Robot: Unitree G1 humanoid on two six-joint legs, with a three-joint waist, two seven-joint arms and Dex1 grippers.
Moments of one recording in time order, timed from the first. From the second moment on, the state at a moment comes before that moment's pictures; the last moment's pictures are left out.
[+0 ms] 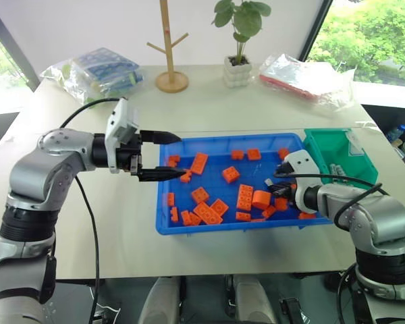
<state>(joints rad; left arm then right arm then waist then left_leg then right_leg) -0.63 0.76 0.00 -0.15 -0.62 0.62 -1.22 -0.37 -0.56 -0.12 -0.46 0.40 1.43 0.36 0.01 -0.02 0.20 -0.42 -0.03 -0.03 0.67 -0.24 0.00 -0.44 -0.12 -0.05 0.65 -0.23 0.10</state>
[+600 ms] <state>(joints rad) -0.63 0.76 0.01 -0.14 -0.62 0.62 -1.23 -0.62 -0.96 -0.32 -0.10 0.37 1.27 0.48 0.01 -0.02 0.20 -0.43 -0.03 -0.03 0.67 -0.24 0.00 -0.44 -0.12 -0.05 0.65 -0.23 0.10</state>
